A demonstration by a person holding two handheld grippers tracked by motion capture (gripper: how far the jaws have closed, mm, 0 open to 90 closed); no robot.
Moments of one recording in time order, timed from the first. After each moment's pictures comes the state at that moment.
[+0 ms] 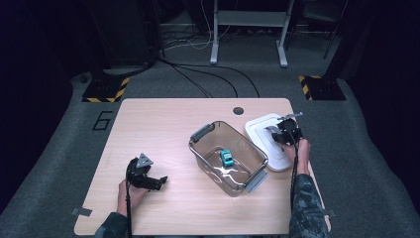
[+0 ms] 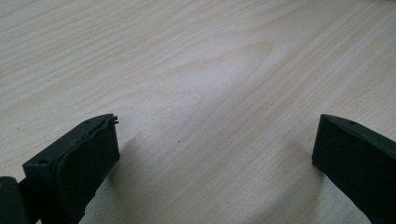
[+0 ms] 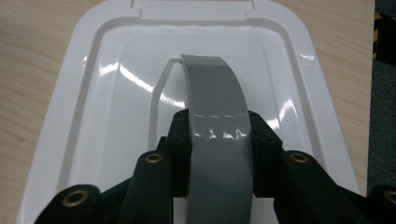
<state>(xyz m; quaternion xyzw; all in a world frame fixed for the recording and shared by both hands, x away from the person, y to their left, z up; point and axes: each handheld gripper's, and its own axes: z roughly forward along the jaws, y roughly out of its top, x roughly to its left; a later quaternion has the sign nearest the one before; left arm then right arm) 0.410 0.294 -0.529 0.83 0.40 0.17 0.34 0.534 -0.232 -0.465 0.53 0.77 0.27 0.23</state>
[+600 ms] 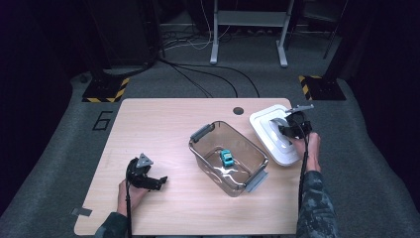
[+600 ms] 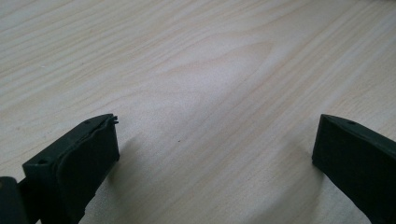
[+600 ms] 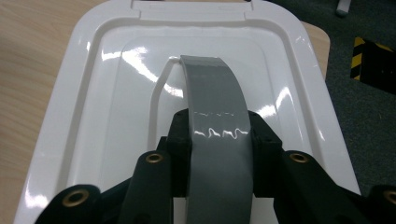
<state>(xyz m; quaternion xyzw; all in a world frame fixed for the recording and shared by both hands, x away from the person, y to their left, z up) 0.410 0.294 -0.529 0.83 0.40 0.17 0.34 0.526 -0.246 -0.421 0.51 0.77 0.28 0.25</state>
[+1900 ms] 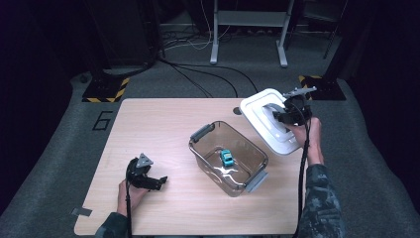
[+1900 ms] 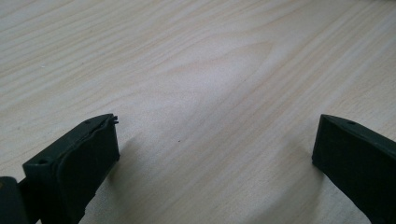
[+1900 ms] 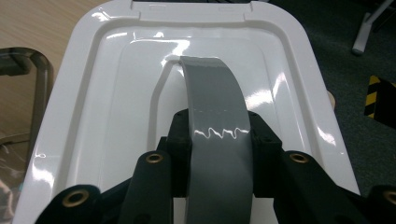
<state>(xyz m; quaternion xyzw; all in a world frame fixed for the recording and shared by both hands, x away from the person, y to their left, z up) 0.410 0.294 -0.529 0.83 0.40 0.17 0.34 0.512 -0.216 -0.341 0.46 0.79 0.33 0.24</state>
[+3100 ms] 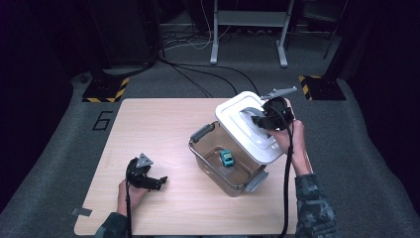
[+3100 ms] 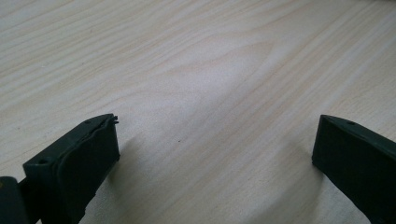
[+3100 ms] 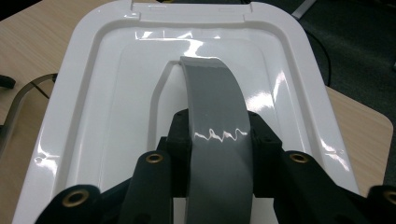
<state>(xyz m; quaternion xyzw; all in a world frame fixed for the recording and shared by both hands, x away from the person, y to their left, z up) 0.410 0.294 -0.529 0.83 0.41 0.17 0.34 0.468 -0.146 -0.308 0.42 0.81 0.35 0.21</state>
